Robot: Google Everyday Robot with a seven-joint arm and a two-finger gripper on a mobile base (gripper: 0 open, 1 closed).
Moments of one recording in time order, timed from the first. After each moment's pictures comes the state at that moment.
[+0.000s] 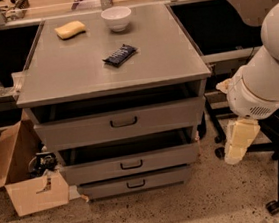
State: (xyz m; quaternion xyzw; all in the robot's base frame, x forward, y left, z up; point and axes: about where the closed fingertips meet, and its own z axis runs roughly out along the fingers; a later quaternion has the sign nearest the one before) arm 0.447 -0.207 0.840 -0.61 0.77 -0.02 0.16
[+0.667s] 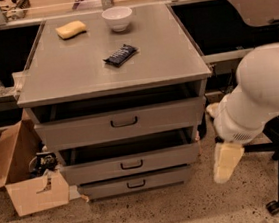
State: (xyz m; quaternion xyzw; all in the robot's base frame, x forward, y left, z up) arm 0.442 -0.197 0.782 -0.62 0.77 -0.02 0.15
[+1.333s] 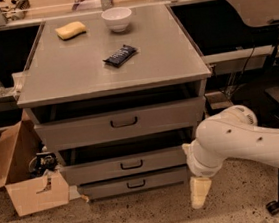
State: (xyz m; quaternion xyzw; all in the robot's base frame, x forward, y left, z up) arm 0.451 -0.149 0.610 -0.66 0.74 0.01 0.12
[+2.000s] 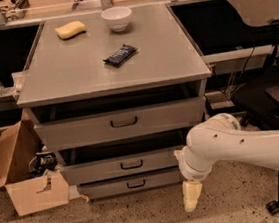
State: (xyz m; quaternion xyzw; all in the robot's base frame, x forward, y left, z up) arm 0.458 -0.129 0.563 -0.68 0.72 0.03 0.11
